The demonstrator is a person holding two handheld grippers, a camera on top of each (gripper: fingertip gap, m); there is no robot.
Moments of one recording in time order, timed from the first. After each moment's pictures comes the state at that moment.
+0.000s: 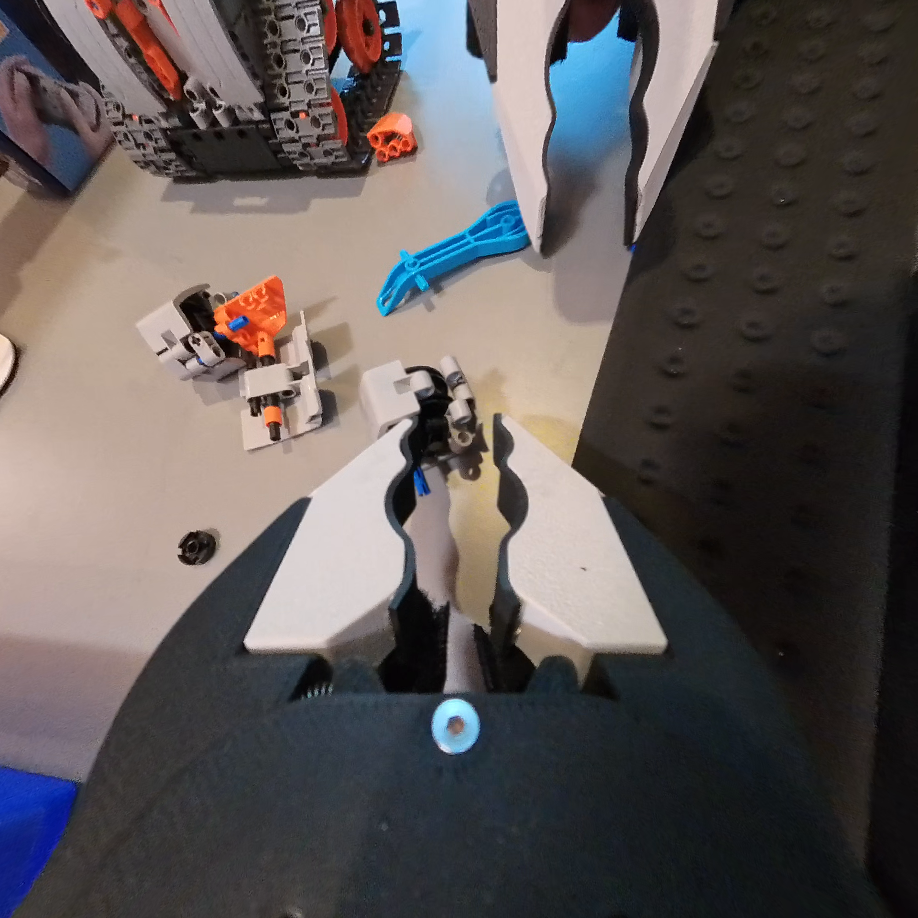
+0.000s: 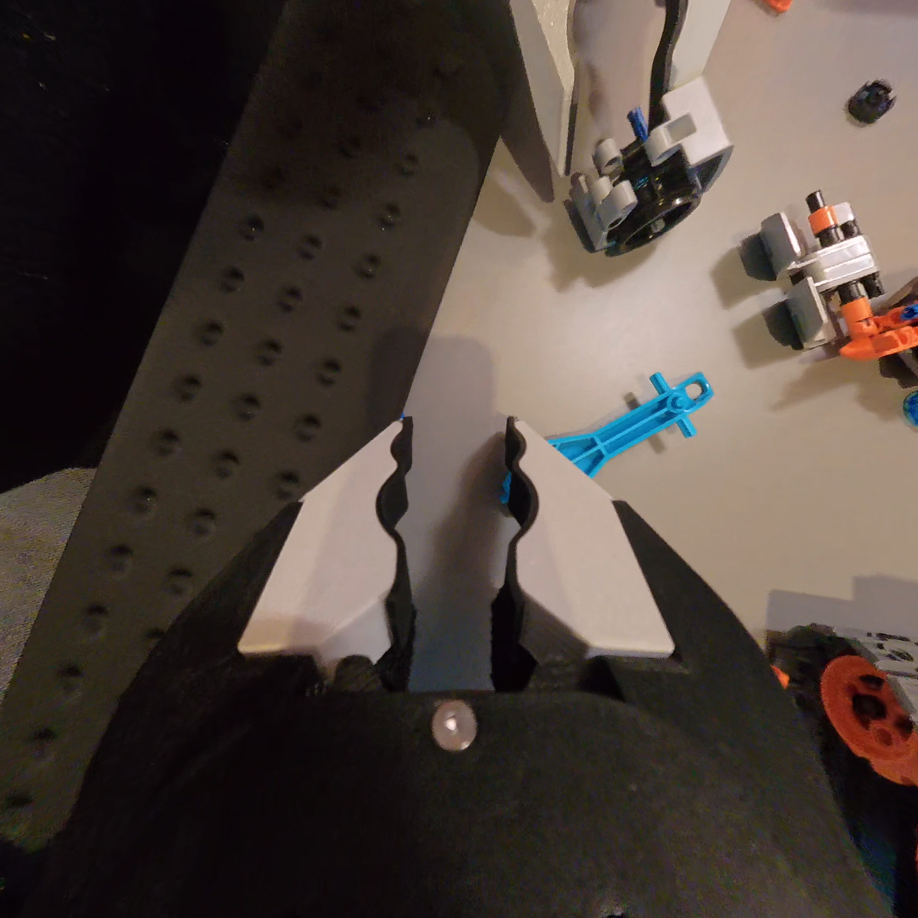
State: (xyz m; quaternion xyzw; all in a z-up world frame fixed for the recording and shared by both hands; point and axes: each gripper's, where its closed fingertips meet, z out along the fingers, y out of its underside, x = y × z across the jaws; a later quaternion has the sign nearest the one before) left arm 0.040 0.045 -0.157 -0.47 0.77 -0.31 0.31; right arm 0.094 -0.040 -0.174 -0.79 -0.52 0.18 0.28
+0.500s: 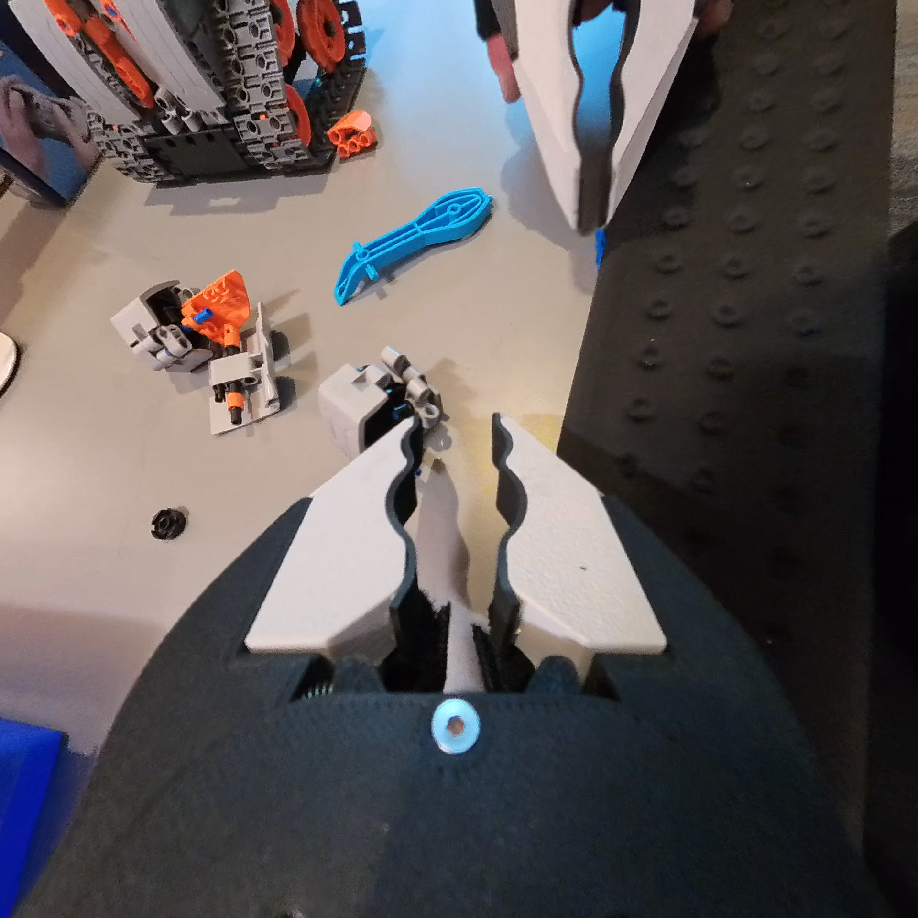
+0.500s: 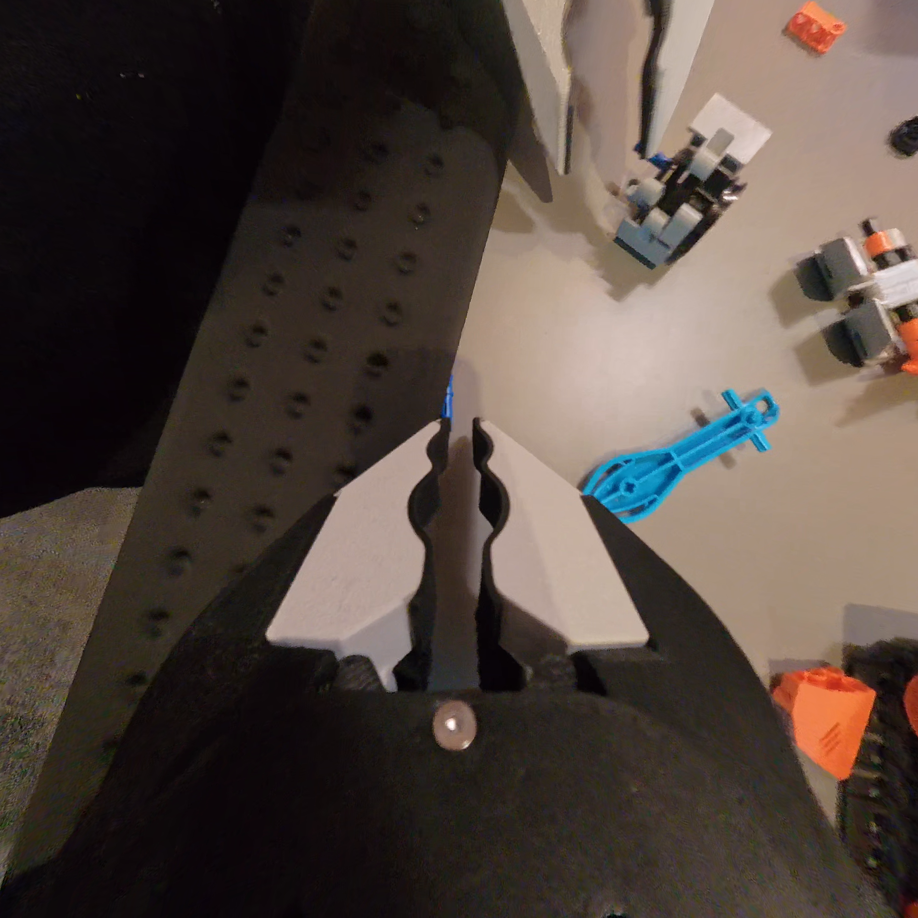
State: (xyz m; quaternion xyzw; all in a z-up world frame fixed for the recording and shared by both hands) left arm 0.019 0.023 -0.157 -0.46 0.77 -0.29 0.32; right arm 0.076 -0.066 -0.172 -0.78 -0.52 0.18 0.29
